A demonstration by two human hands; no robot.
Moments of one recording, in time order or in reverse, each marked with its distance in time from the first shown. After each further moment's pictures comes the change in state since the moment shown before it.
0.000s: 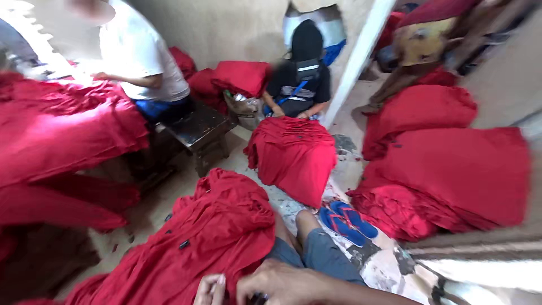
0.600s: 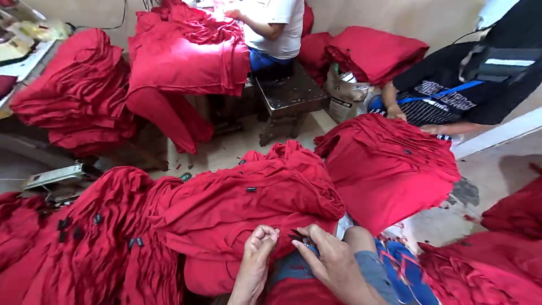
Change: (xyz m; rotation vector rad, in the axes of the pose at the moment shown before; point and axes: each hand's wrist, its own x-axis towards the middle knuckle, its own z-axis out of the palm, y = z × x) left_hand -0.009 -0.002 0.008 -0.293 -0.027 -0.030; right_hand -0.002 0.008 0.012 -0.523 0.504 0.064
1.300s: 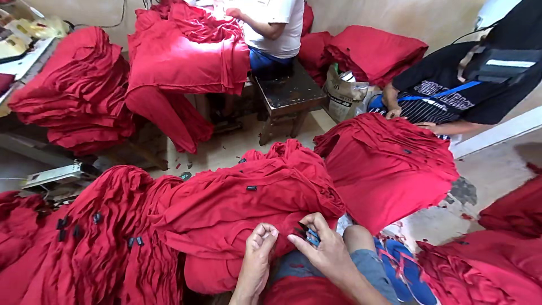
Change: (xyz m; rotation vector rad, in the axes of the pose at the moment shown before) left_hand 0.003 -0.006 0.001 0.047 0.028 -0.028; right_hand -0.001 0.011 0.013 0.200 -0.033 0.242
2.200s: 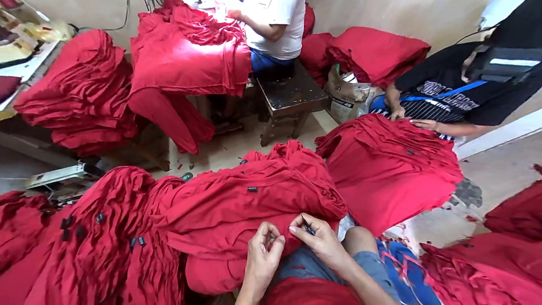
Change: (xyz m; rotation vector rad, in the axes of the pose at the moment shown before) left_hand 0.004 -0.003 0.000 0.577 0.021 0.247; right_hand 0.019 0.018 0.004 0.483 -0.248 0.244
